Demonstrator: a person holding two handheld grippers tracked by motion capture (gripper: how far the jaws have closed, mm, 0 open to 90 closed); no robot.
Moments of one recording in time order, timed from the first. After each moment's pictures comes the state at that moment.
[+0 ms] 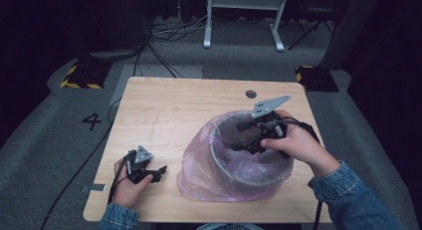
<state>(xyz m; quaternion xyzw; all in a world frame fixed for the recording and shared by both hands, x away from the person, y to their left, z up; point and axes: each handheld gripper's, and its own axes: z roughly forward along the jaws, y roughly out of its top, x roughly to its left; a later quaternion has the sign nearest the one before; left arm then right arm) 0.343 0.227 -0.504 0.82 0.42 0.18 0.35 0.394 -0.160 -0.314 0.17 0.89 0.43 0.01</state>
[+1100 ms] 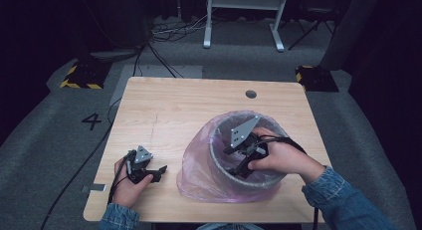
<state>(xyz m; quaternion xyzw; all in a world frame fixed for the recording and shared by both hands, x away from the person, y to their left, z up) 0.343 0.227 -0.504 0.82 0.42 0.18 0.35 0.373 -0.124 -0.356 0.05 0.95 0.32 -0.03</state>
